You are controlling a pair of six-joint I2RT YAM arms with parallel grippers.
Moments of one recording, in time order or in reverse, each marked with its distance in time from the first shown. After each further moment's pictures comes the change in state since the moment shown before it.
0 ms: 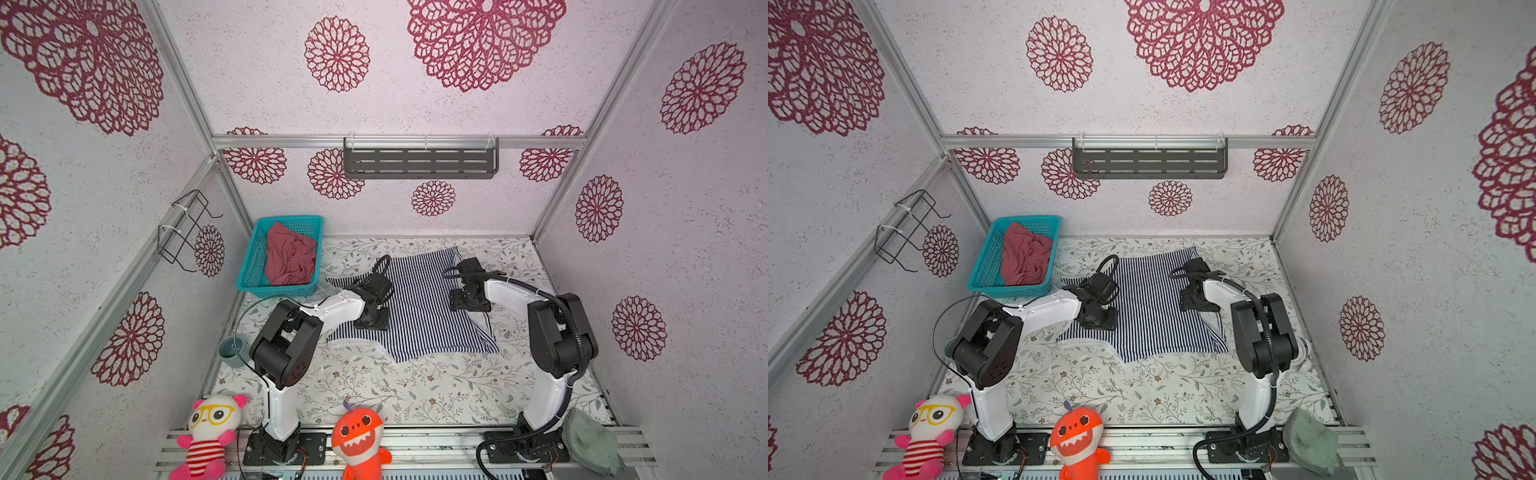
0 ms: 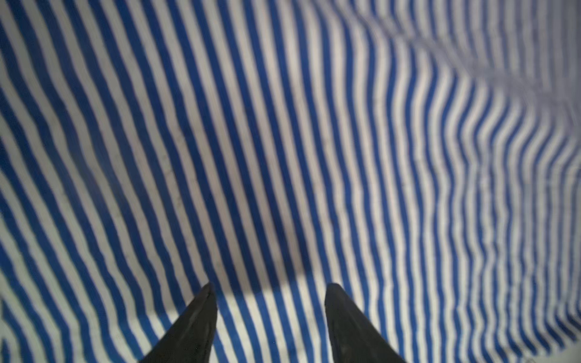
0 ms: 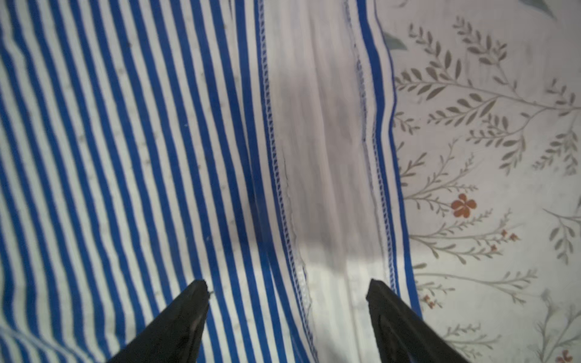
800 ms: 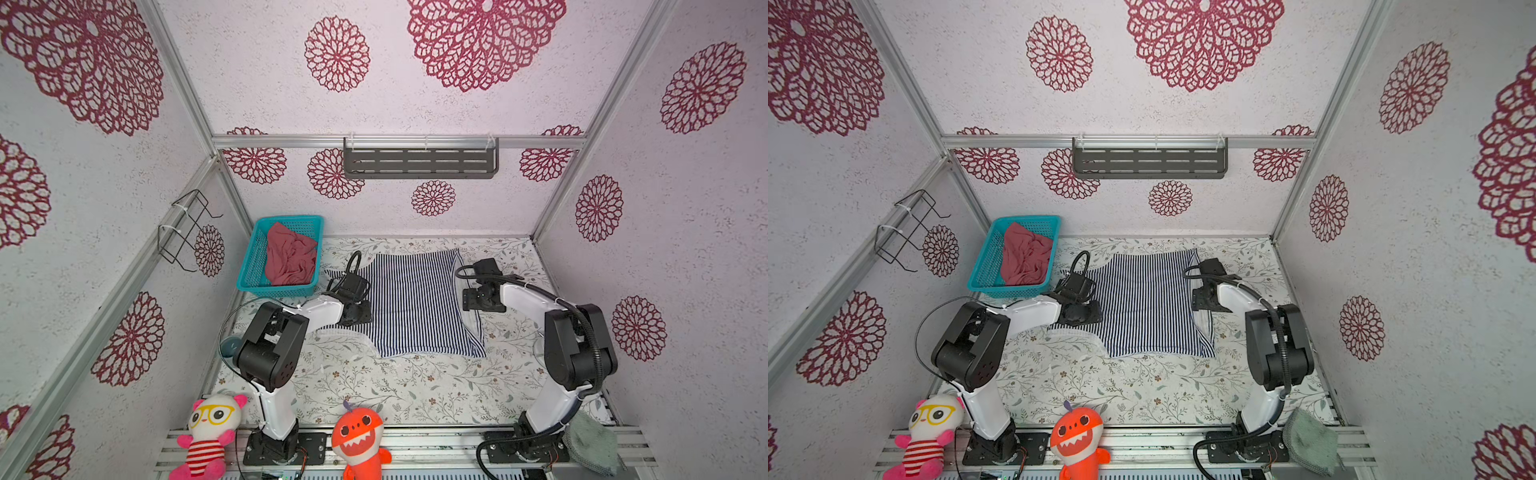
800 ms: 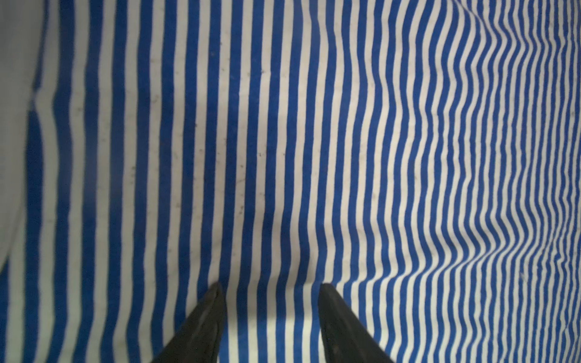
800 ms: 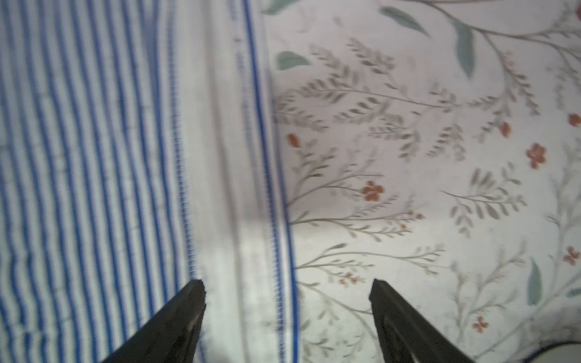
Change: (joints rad) left arm 0.142 -0.070 -0.158 0.247 0.020 -0.046; right arm -0.026 -0.134 -0.104 0.040 0.002 -0.050
